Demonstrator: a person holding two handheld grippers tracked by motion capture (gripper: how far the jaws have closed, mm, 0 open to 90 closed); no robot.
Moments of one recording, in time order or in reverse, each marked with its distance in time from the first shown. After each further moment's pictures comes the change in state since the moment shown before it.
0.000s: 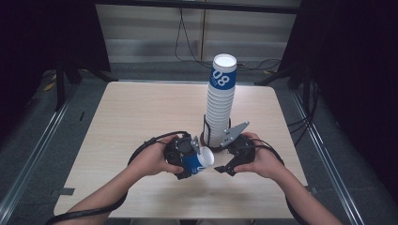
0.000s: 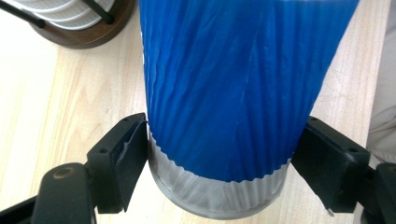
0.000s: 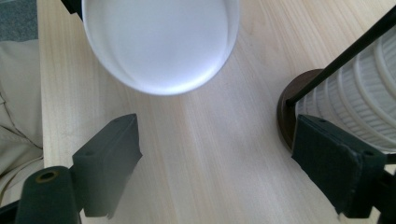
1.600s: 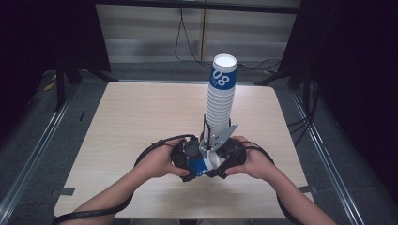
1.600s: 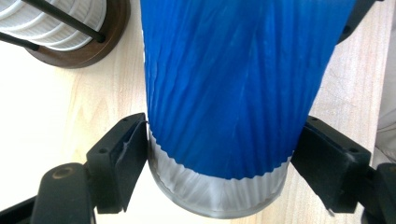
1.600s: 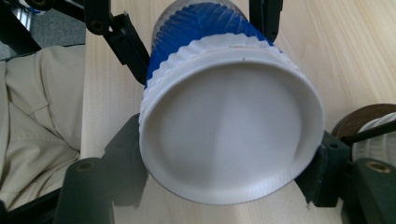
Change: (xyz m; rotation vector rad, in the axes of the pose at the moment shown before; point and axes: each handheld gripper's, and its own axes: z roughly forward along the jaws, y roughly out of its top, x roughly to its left) left arm -0.008 0.013 0.007 0.013 0.028 0.066; right arm 0.010 0.015 0.019 -0.014 0.134 -0.045
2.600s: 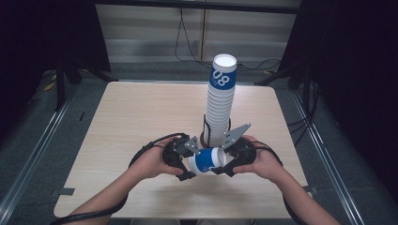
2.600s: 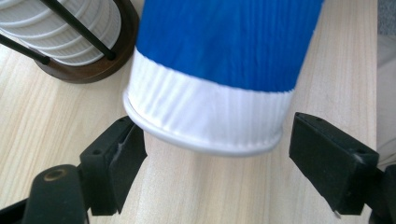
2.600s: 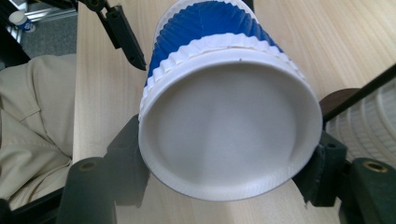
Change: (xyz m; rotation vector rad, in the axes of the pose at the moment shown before) left arm 0.008 -0.026 0.003 -0.203 -0.030 -0.067; right arm -0.004 -0.019 -0.018 -0.064 -0.054 0.027
